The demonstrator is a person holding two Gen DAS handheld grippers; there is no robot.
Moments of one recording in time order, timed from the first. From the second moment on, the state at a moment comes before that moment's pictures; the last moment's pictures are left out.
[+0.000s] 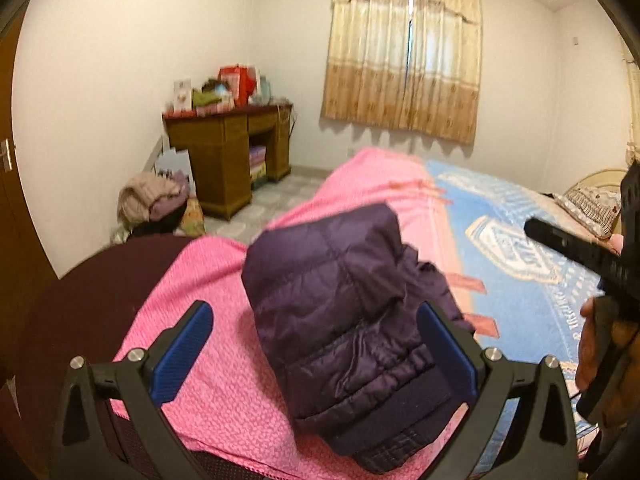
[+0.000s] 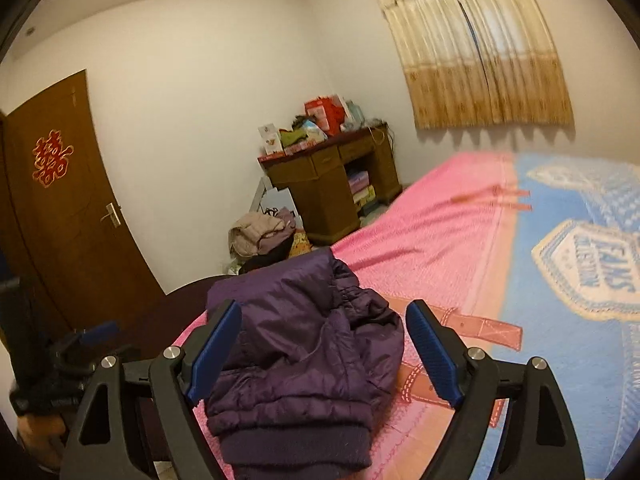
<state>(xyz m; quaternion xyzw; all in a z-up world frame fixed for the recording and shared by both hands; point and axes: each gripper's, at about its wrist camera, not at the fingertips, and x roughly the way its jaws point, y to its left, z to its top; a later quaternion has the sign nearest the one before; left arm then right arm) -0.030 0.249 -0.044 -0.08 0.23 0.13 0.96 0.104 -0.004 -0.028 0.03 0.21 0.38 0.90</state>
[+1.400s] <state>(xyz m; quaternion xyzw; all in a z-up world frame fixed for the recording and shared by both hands) -0.033 0.228 -0.034 -0.06 0.22 0.13 0.96 0.064 0.007 -0.016 -0.02 0.18 0.40 0.90</state>
